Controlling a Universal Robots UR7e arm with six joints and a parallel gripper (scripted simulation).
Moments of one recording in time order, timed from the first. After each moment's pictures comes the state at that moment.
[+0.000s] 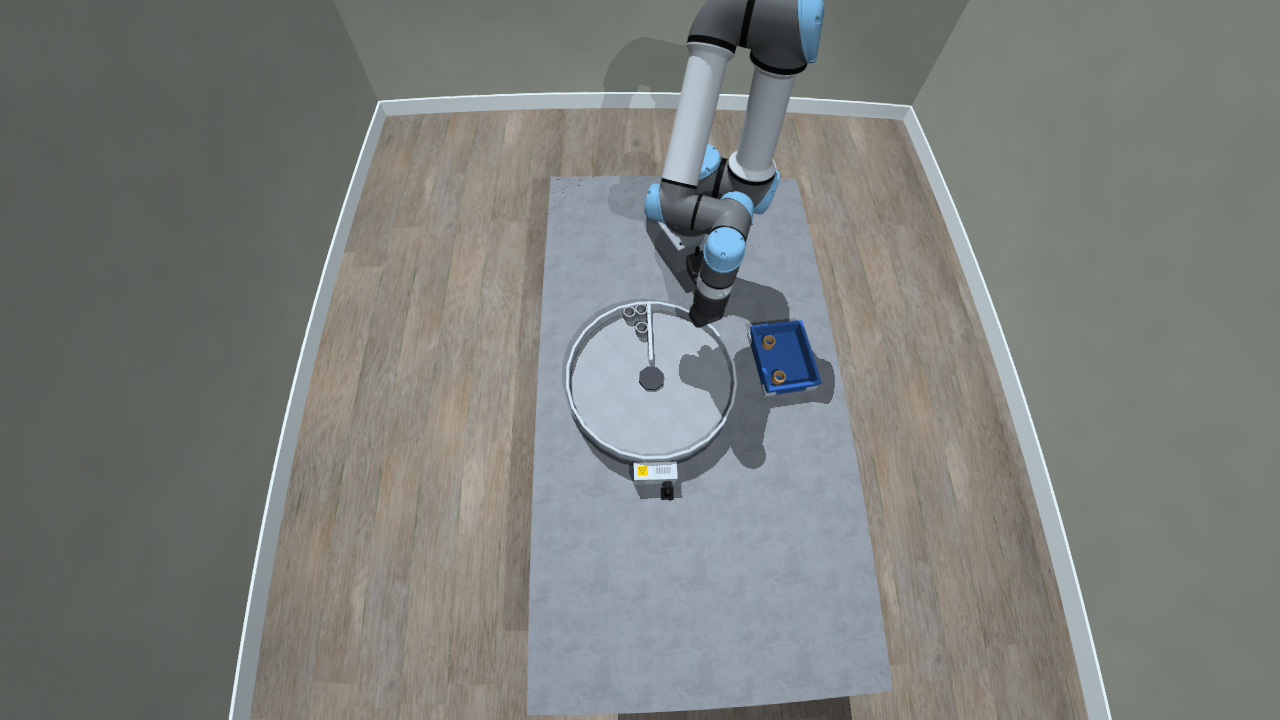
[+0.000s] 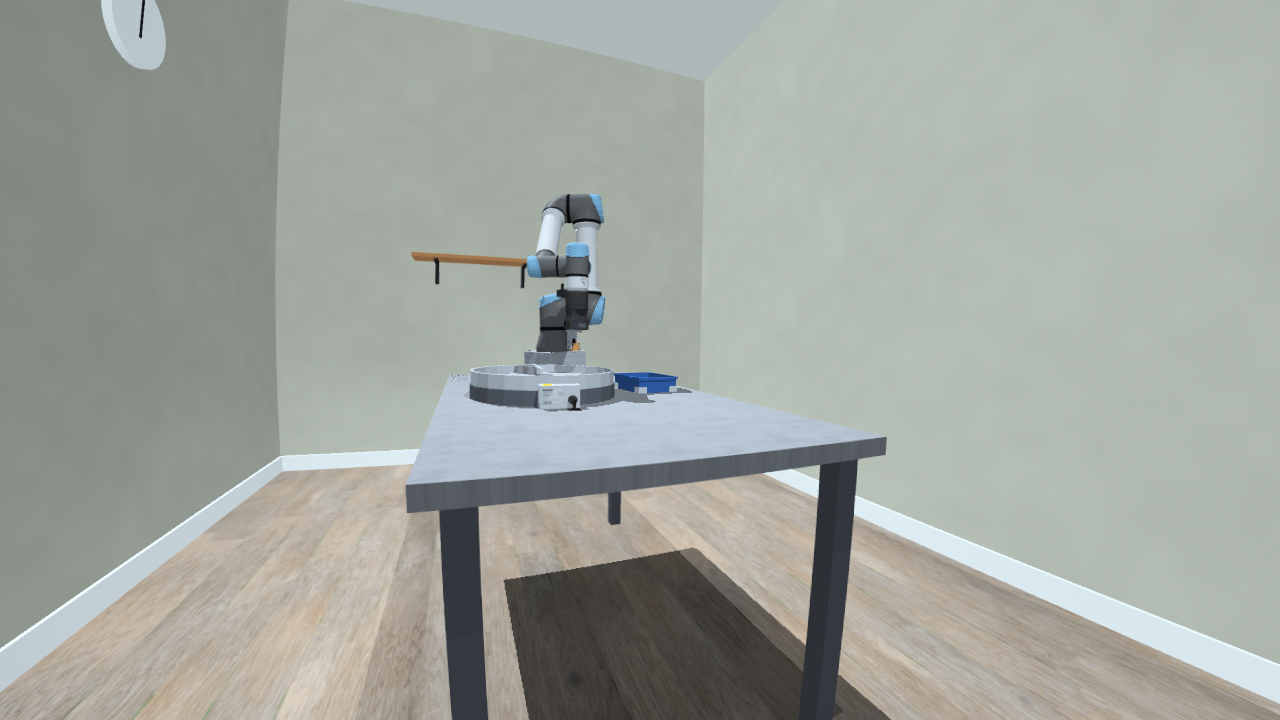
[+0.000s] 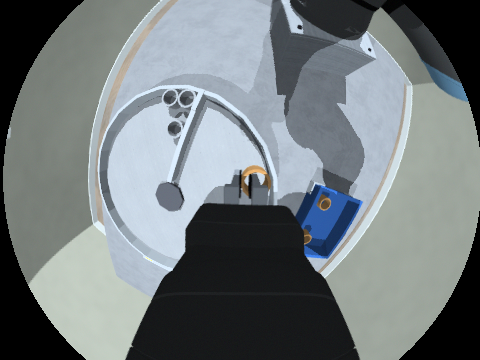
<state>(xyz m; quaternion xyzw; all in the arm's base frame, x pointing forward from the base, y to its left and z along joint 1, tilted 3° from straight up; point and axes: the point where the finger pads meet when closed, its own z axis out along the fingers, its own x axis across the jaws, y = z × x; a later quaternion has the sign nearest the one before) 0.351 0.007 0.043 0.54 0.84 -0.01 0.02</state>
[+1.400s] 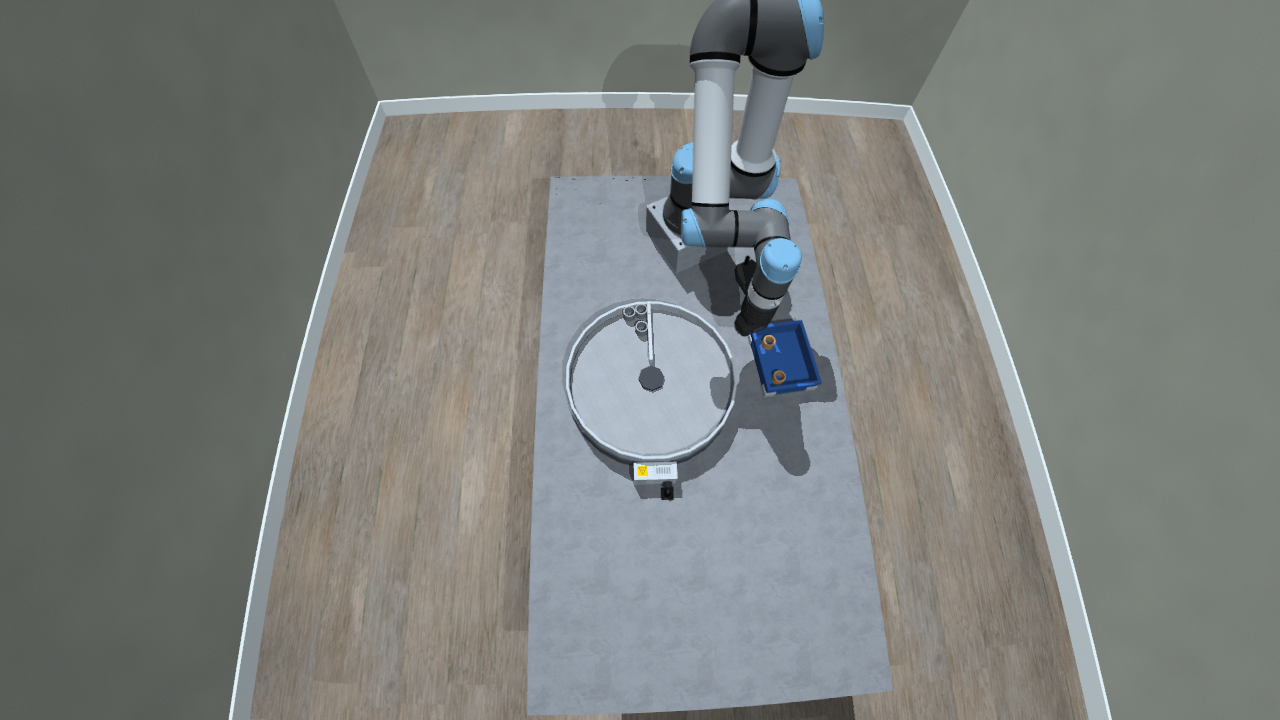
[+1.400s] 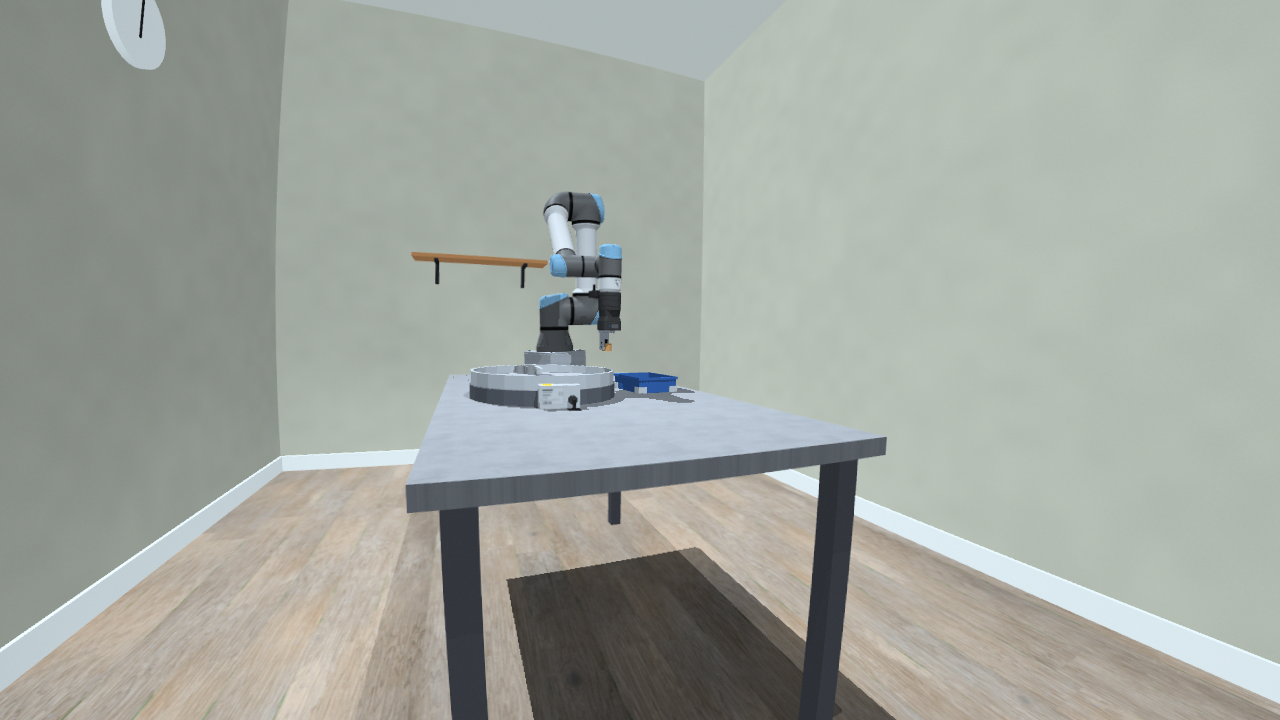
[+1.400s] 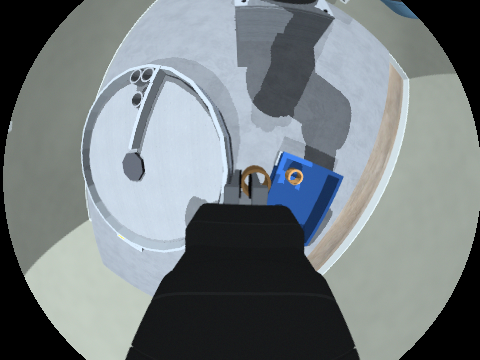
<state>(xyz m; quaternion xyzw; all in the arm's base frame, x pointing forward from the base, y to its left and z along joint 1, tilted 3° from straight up) 0.371 0.113 0.039 0.54 0.84 -0.01 0.02</state>
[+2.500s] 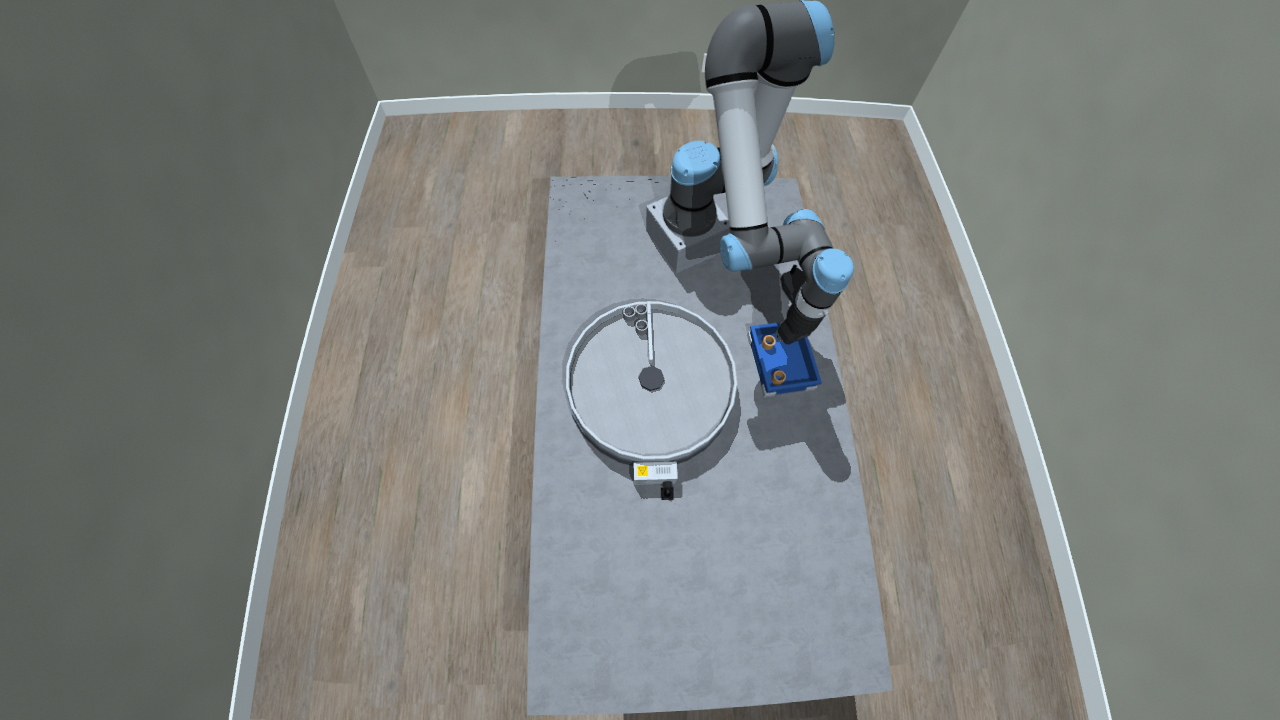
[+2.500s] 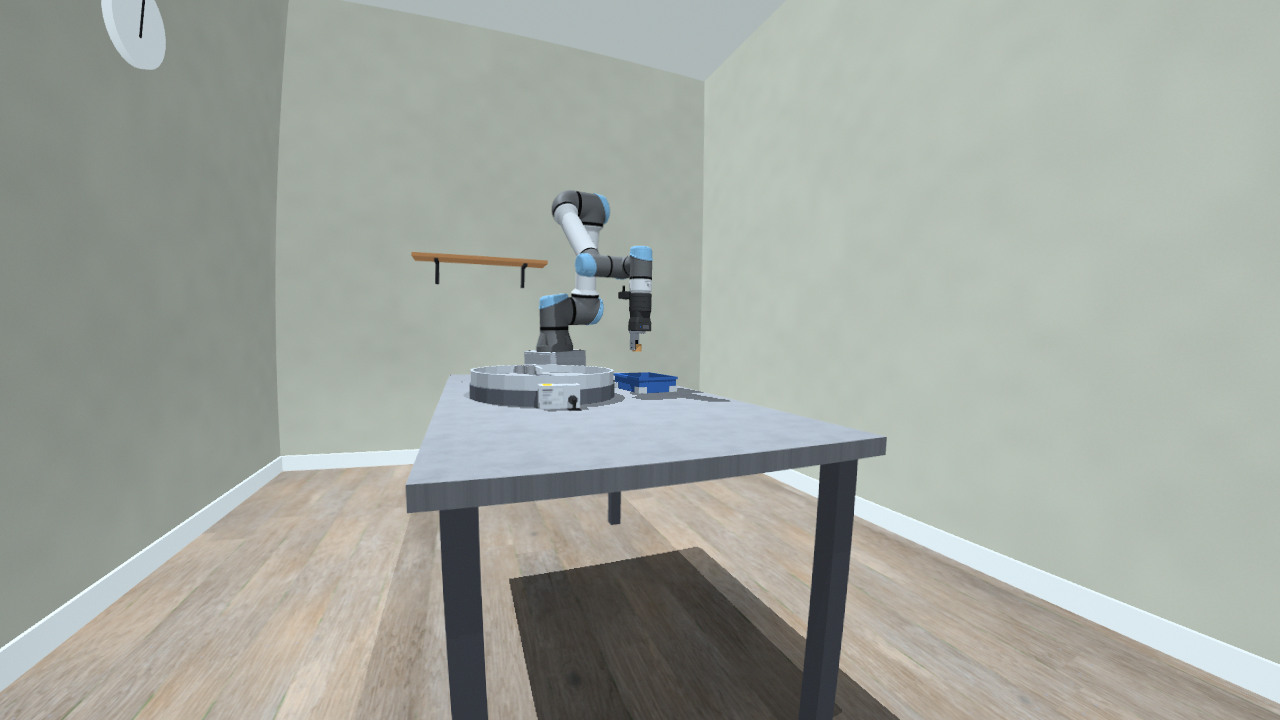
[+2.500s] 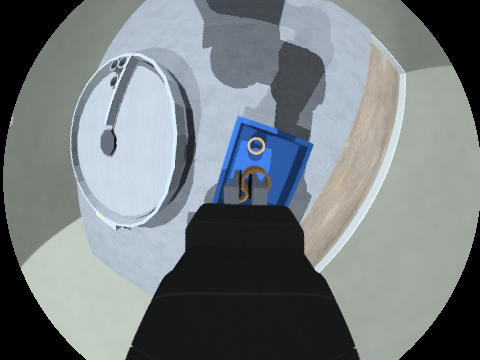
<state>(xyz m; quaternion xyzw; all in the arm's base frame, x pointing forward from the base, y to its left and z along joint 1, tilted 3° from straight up) 0.388 0.215 0.036 0.54 0.84 -0.01 0.02</state>
